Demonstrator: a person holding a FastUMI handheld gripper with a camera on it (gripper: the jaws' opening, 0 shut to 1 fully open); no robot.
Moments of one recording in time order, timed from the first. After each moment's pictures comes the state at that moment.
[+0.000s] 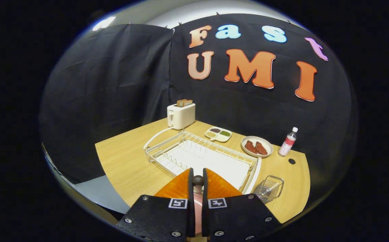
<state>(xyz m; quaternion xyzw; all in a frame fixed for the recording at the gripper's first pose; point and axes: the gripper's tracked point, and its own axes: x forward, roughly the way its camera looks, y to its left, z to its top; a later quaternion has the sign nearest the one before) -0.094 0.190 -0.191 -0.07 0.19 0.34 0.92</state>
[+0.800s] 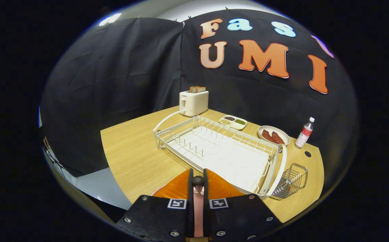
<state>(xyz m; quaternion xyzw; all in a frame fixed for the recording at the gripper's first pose) -0.117 0.206 -0.261 -0.09 0.23 0.37 0.90</state>
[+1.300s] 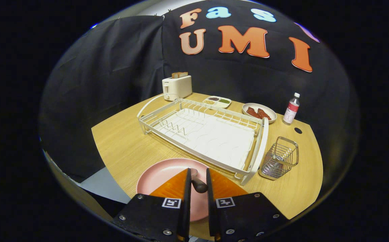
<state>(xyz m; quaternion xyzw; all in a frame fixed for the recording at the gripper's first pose) -0.110 0.151 -0.288 -0.07 0.29 0.31 0.90</state>
